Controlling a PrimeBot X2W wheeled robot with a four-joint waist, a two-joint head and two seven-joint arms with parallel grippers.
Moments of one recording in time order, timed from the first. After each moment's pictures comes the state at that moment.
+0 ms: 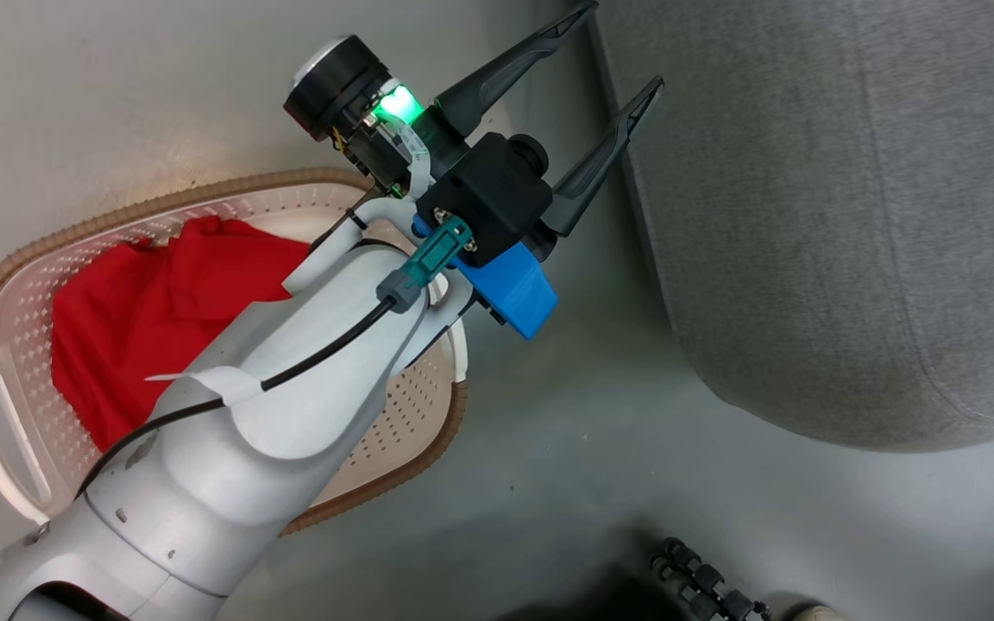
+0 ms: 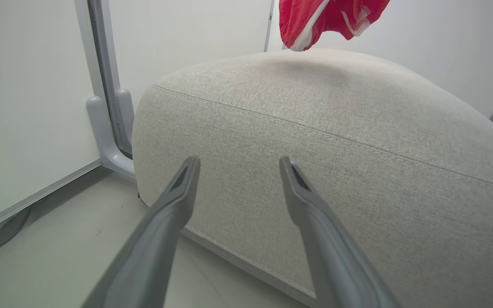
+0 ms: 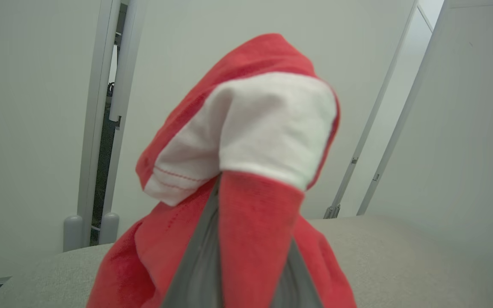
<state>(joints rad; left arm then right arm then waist) -0.97 0.18 -0.82 0.39 -0.23 -0.12 -0.21 -1.00 -0.37 -0.46 0.32 0.17 0.13 -0.26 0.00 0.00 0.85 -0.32</state>
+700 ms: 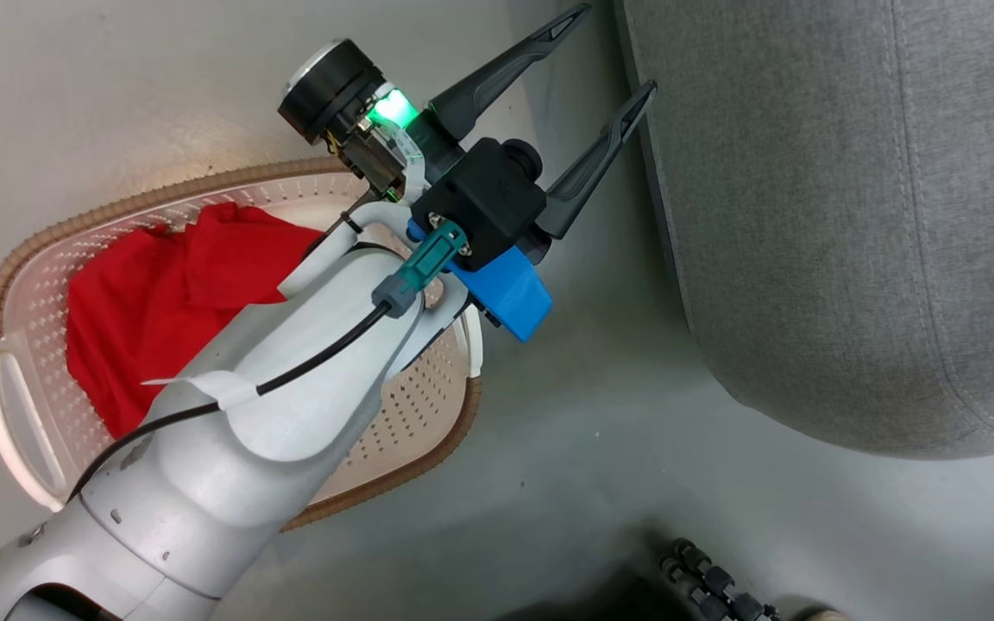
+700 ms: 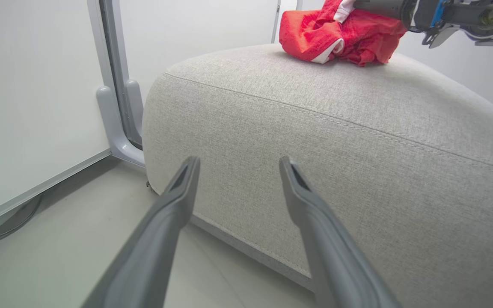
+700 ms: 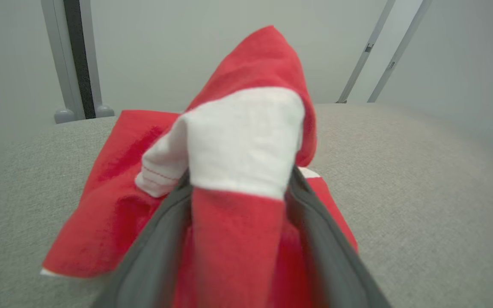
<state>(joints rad) -0.97 0.19 -0.84 0.38 -0.23 -0.10 -0.21 -0.98 -0.37 -0.41 0.69 0.20 0.13 -0.26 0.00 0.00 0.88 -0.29</state>
